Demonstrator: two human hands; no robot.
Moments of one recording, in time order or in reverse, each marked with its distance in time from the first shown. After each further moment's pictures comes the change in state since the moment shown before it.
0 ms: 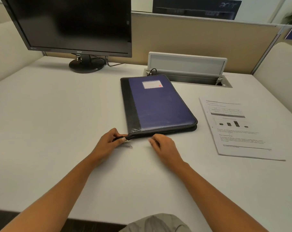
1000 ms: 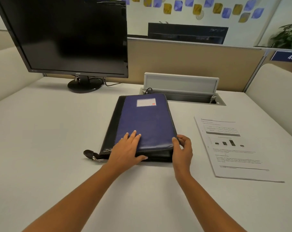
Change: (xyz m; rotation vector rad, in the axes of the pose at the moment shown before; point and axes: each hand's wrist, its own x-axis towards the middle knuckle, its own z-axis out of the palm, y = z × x) left_hand 0.050 0.038 0.057 1.169 -0.038 0.230; right_hand 0.028 0.004 -0.042 0.658 0.658 0.578
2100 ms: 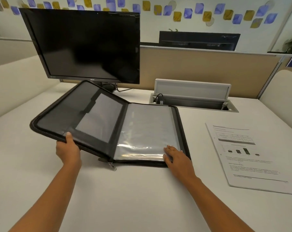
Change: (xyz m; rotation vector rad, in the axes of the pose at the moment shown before) left_hand -0.036 -0.141 -0.043 -1.201 0.985 -0.995; right_hand 0.019 0.046 0.012 -0.841 -0.598 -0.431
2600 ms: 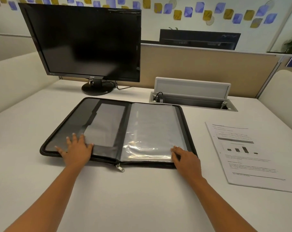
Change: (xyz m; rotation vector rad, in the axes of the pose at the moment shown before) left_hand 0.008 -0.027 -0.003 1.247 -0.374 0.467; right_hand -0.011 0.007 -0.013 -0.081 0.236 0.040
